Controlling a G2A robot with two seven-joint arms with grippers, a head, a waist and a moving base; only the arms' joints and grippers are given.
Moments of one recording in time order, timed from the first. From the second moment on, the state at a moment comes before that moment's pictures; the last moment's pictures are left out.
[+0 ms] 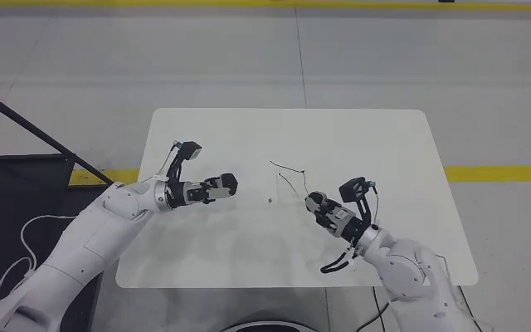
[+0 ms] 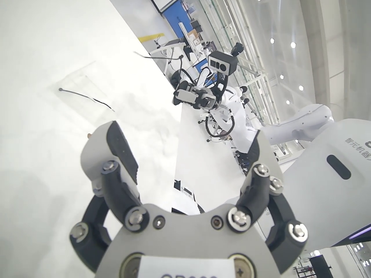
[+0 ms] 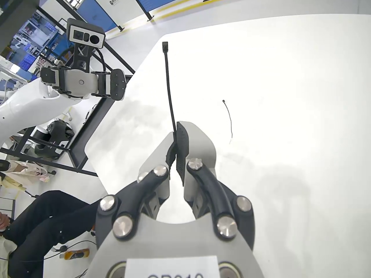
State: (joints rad) left arm 0.78 -0.85 -0.78 -1.20 -0.61 -0.89 -0.93; right arm -1.39 -1.19 1.32 -1.86 -0.67 -0.31 0.55
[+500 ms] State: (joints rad) left arm 0.95 -0.83 -0.98 -1.35 -0.10 -1.00 -0.51; right arm -1.22 -1.19 1.31 -1.71 -0.03 -0.05 1.11
